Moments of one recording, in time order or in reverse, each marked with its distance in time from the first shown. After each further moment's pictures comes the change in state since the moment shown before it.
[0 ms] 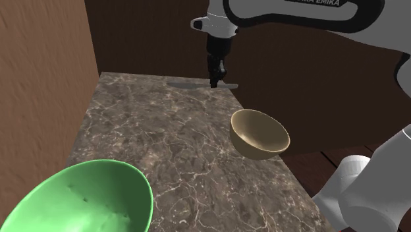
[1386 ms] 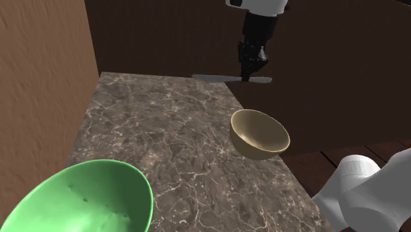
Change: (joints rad) arm 0.020 -0.268 0.013 -0.088 0.034 -0.180 0.008
